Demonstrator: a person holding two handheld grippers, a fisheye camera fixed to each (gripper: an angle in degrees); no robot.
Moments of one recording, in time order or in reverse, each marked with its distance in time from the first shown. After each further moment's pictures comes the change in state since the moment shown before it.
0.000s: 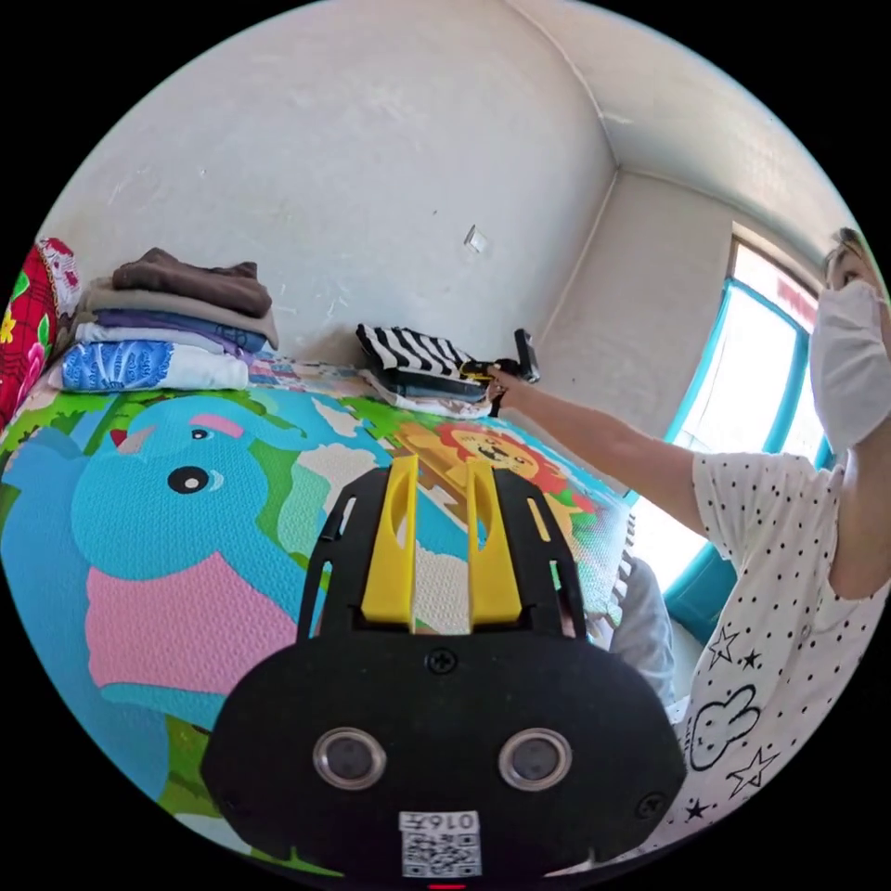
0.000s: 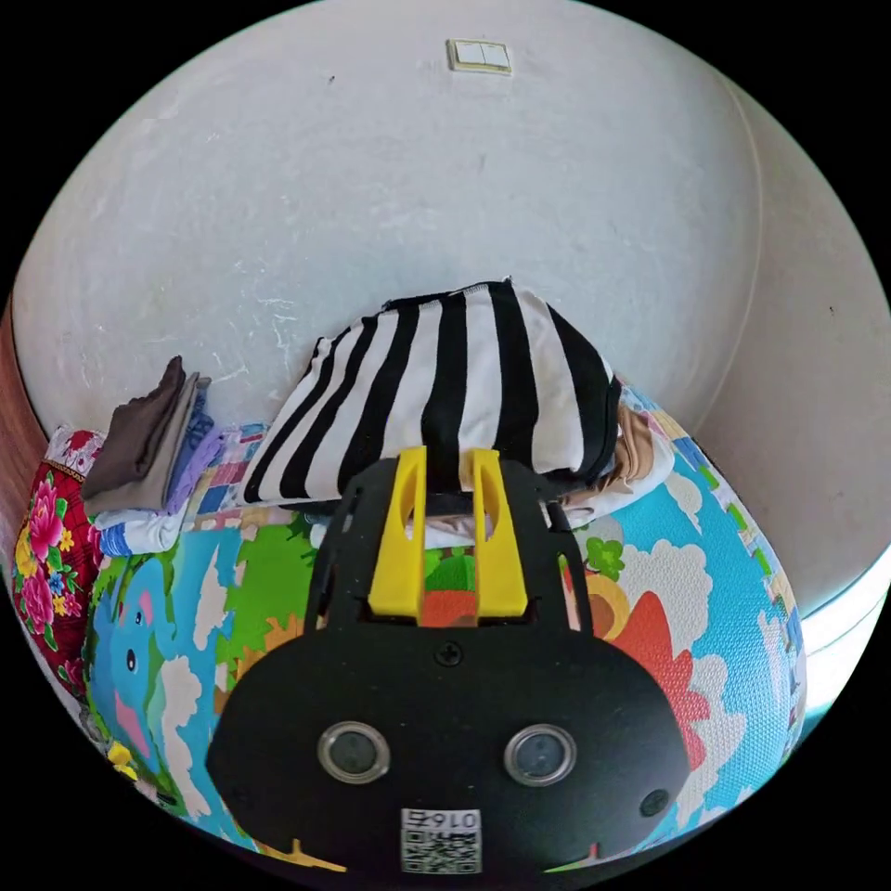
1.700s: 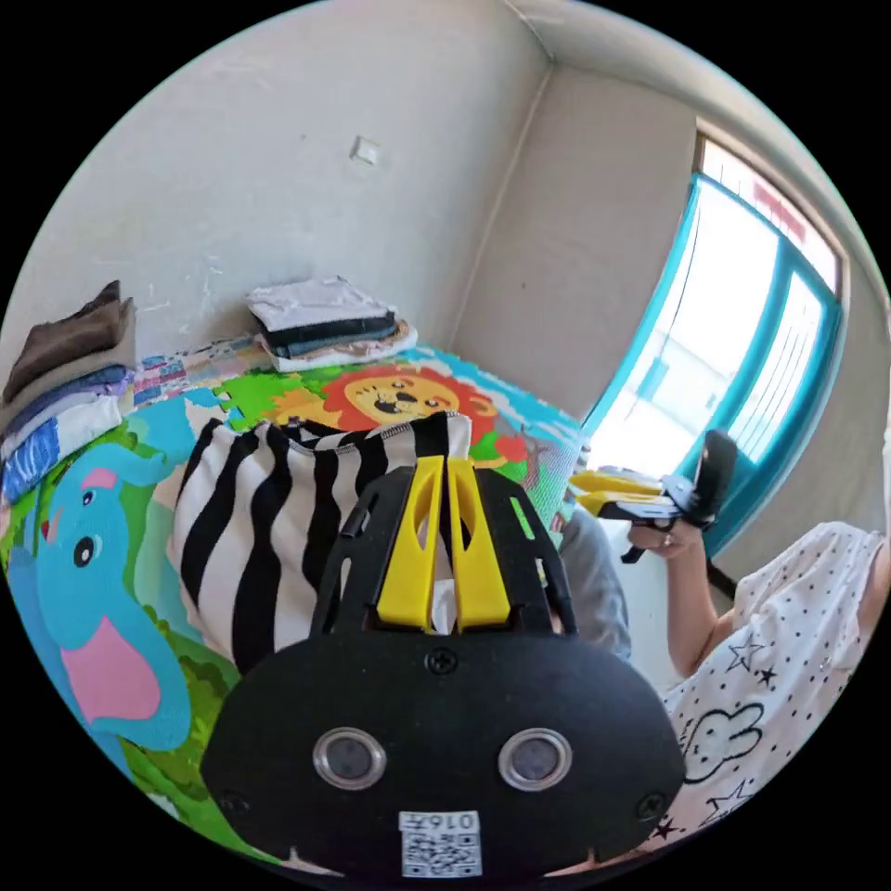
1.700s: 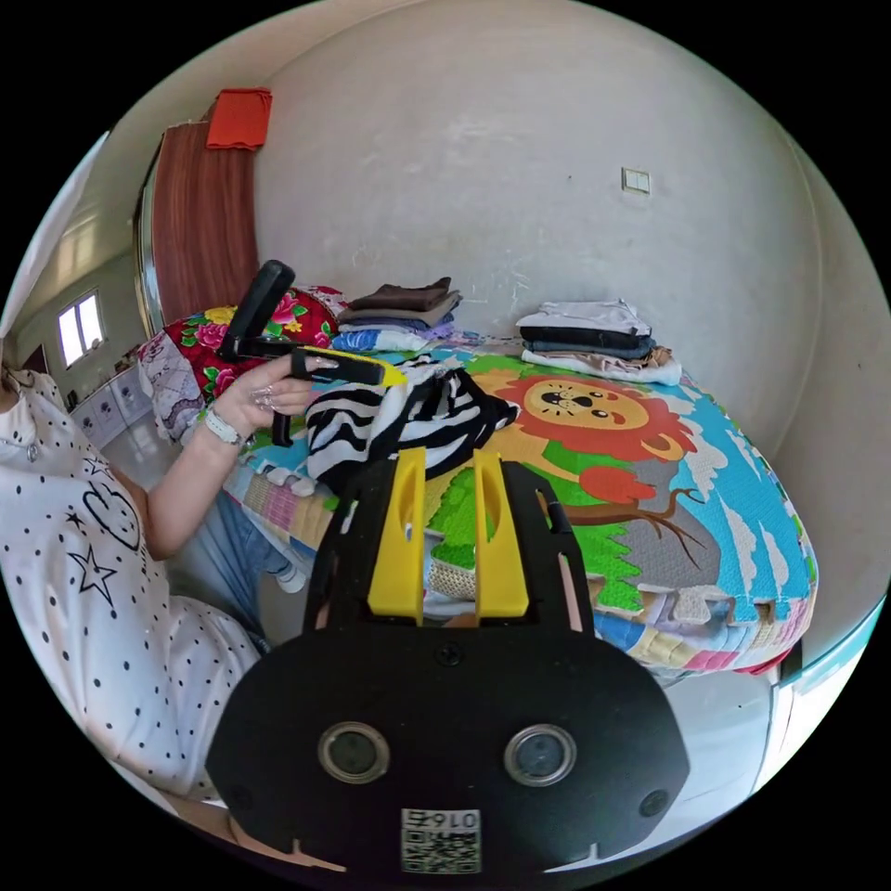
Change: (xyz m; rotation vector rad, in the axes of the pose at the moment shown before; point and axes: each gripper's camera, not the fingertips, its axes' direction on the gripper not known) left arm 0.270 -0.056 0.055 -0.228 0.080 0.119; right arm -0.067 0.659 -0.304 0.089 -0.428 -0.347
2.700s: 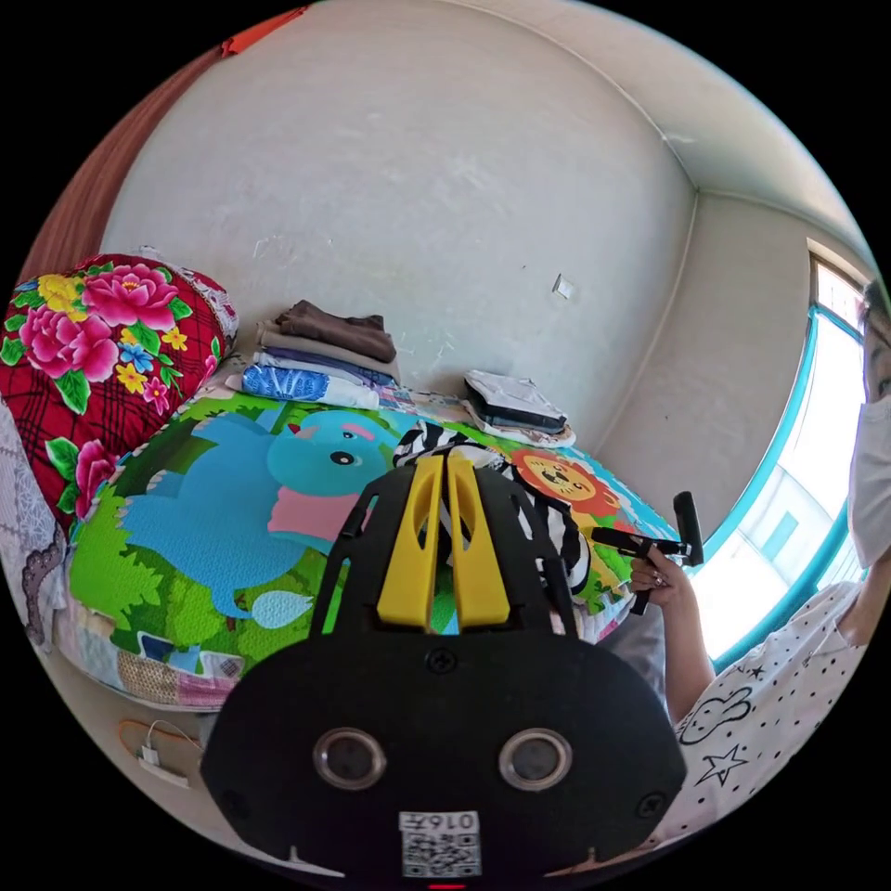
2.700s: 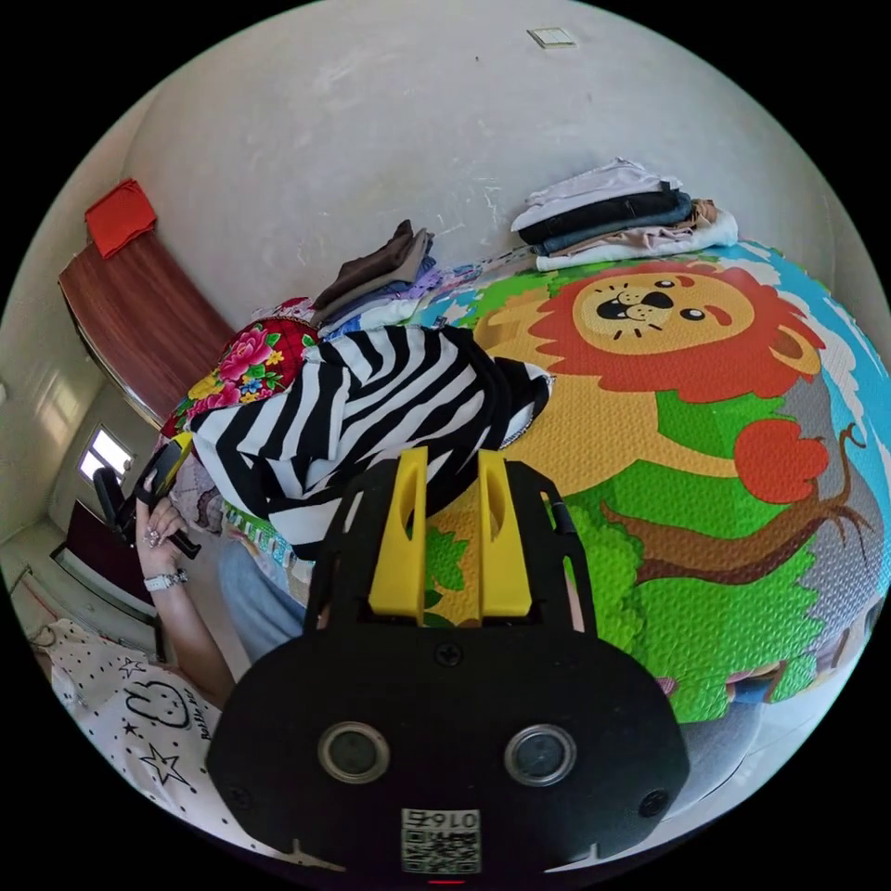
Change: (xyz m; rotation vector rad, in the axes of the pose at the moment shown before) left arm 0.011 0.090 -0.262 0.268 -0.448 -0.276; right arm 0.004 0.014 0.070 -0.201 -0.202 0.369
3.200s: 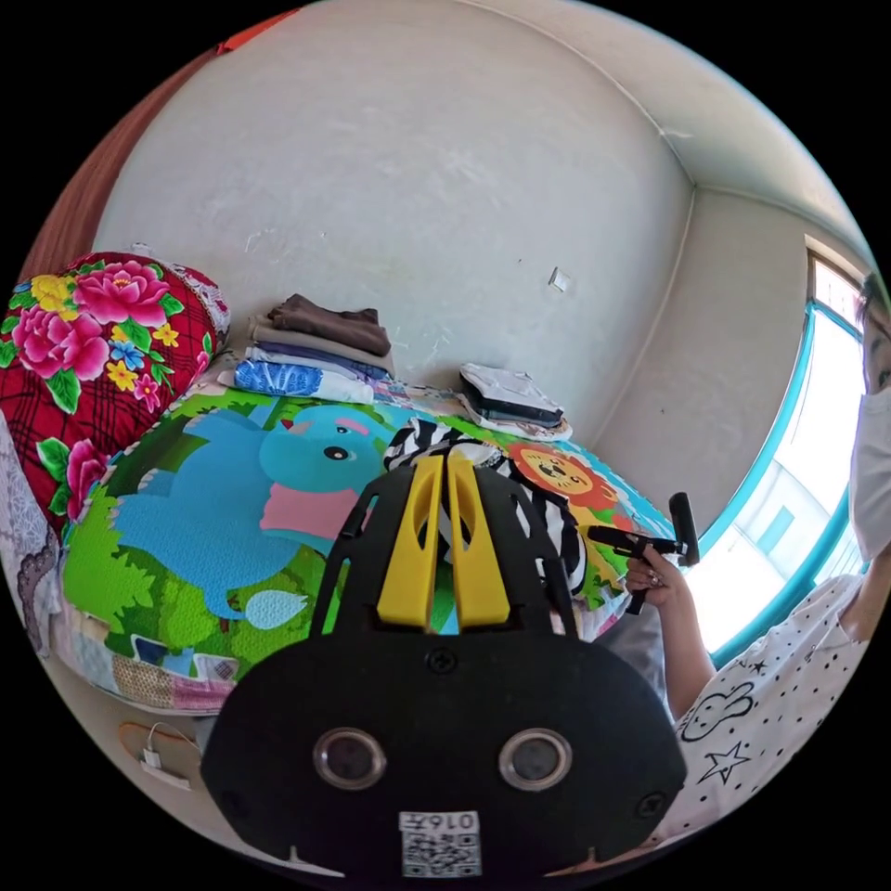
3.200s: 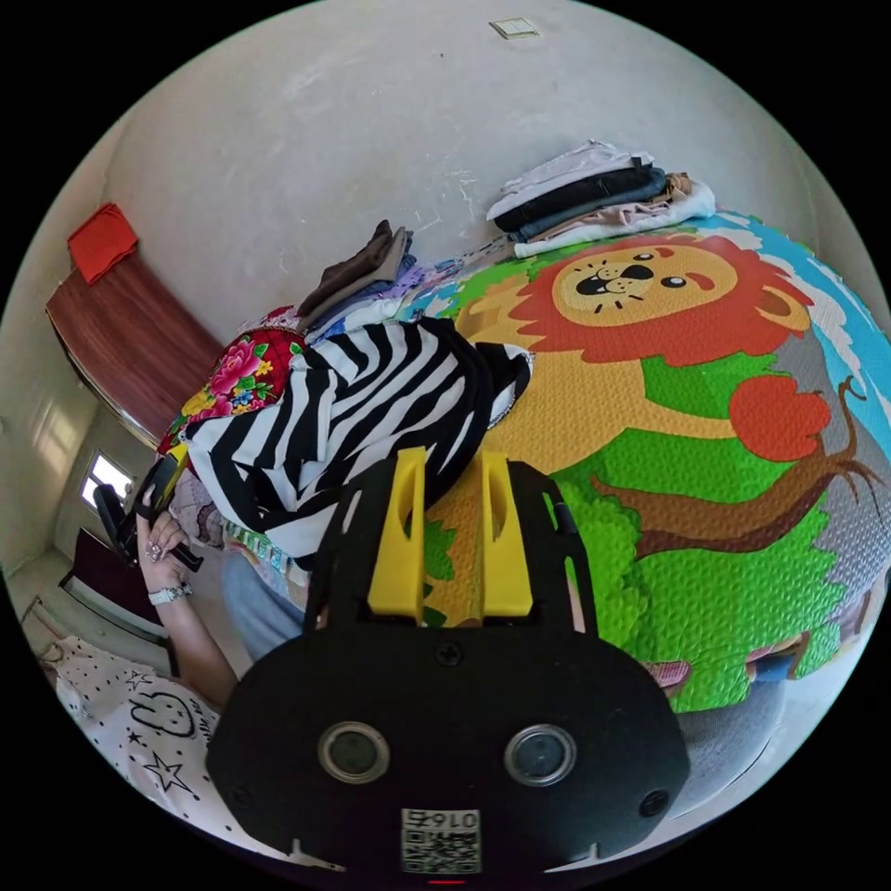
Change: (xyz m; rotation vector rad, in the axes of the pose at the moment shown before) left arm 0.027 -0.005 -0.027 -0.024 0.009 0.007; right arm 0.015 0.040 -0.047 0.008 -0.011 0.065
